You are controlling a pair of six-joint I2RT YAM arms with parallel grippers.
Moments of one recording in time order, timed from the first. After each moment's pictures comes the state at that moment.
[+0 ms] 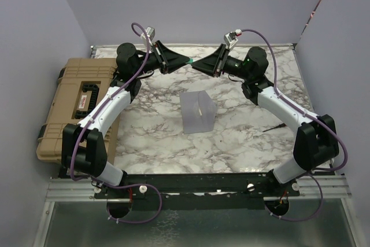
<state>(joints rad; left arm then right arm) -0.28 1.50 1.19 0.45 0.85 -1.37 0.42 1.56 1.18 0.55 -0.77 1.21</state>
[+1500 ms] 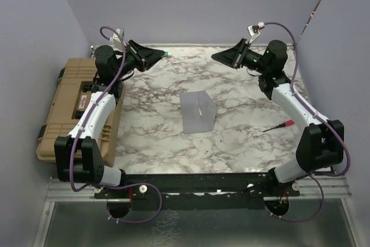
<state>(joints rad) -0.08 1.41 1.12 0.35 0.74 -1.30 0.22 1.52 1.14 0.56 -0.87 1.03</state>
